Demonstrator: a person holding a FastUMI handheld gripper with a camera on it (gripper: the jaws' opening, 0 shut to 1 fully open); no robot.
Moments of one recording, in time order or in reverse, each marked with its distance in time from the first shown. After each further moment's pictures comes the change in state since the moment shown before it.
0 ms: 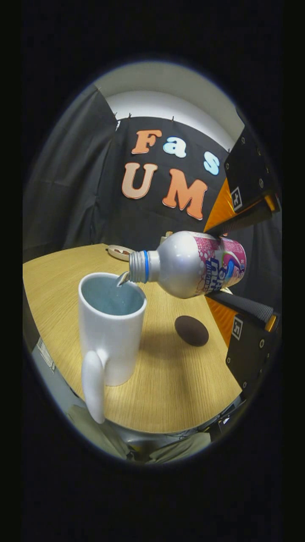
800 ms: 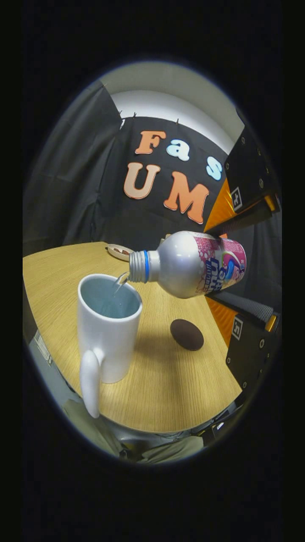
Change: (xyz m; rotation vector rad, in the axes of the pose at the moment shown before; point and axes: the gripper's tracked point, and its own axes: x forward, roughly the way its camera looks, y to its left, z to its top) arm 0.001 -0.009 -0.004 -0.054 0.005 -0.001
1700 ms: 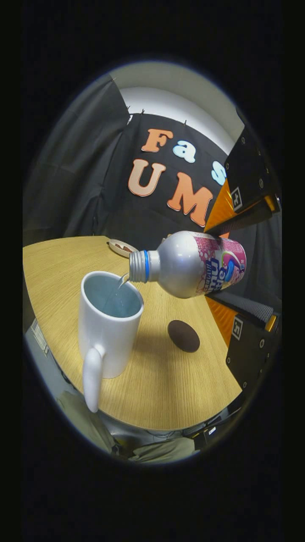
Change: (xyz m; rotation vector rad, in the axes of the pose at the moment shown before) arm 0.003 -0.012 0.004 -0.071 -0.001 0.018
